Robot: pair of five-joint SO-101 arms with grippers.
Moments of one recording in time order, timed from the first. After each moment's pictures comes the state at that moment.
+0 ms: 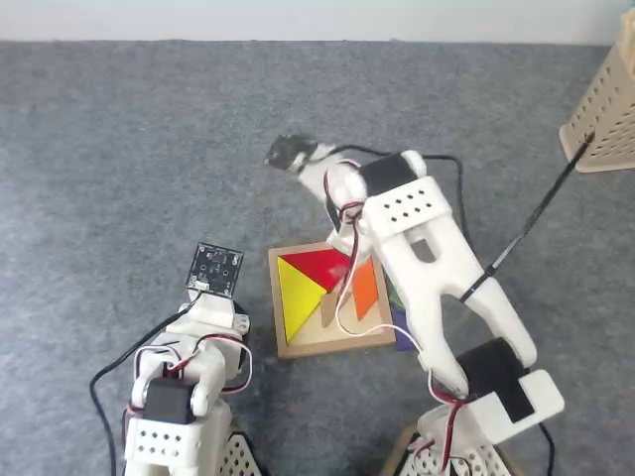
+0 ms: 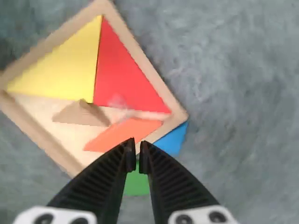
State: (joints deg) left arm 1.0 -103.4 97.6 72.0 -0.7; right arm -29.1 1.1 3.4 82.7 30.1
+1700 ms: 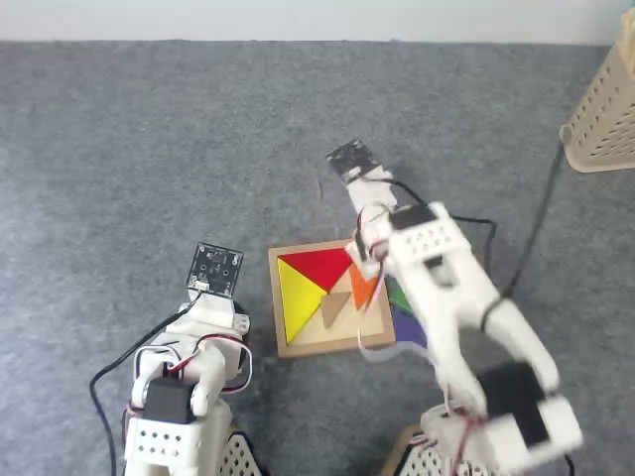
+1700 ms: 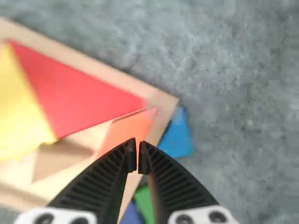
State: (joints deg) left arm 1.1 -103.4 97.6 72.0 -0.7; right arm -25.6 -9.6 35.3 53.1 13.5
